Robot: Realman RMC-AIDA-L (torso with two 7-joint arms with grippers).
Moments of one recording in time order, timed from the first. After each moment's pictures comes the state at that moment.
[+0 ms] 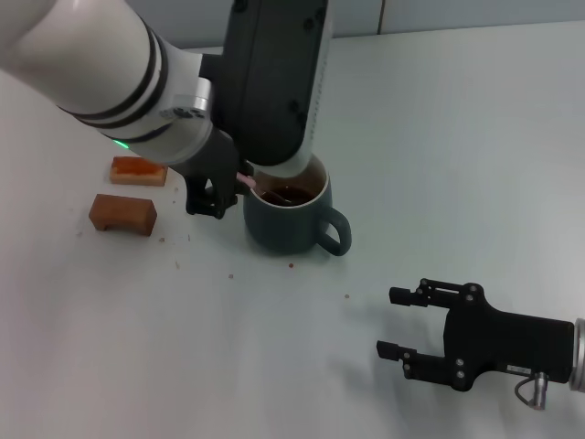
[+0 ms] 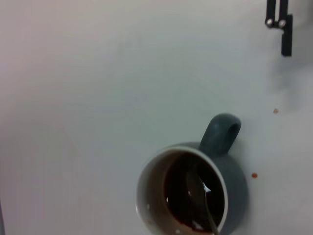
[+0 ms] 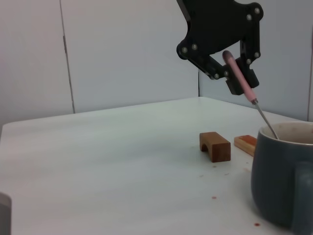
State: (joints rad) left arm -0.71 -2.08 1.74 1.67 2.72 1.63 -2.03; right arm 0.41 2.08 -0.39 -0.25 -2.25 -1.57 0.63
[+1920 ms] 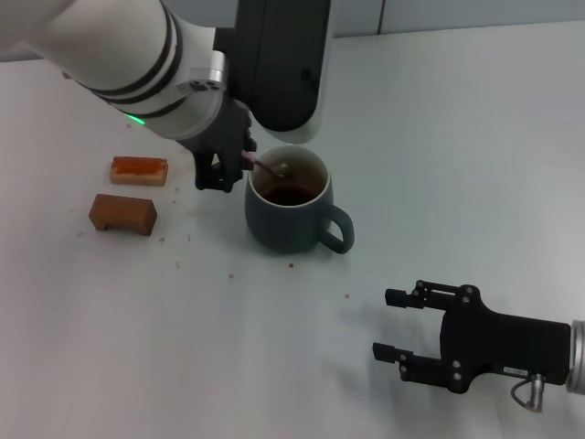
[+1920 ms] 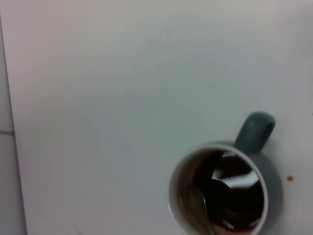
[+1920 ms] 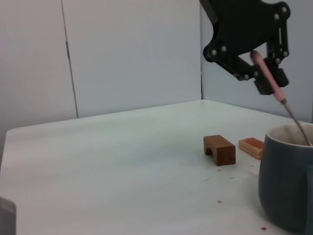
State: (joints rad) left arm -0.76 -2.08 1.72 1.58 2.75 1.56 -2.06; right arm 0.41 2.08 -0.39 -0.24 -2.25 -1.58 0.63
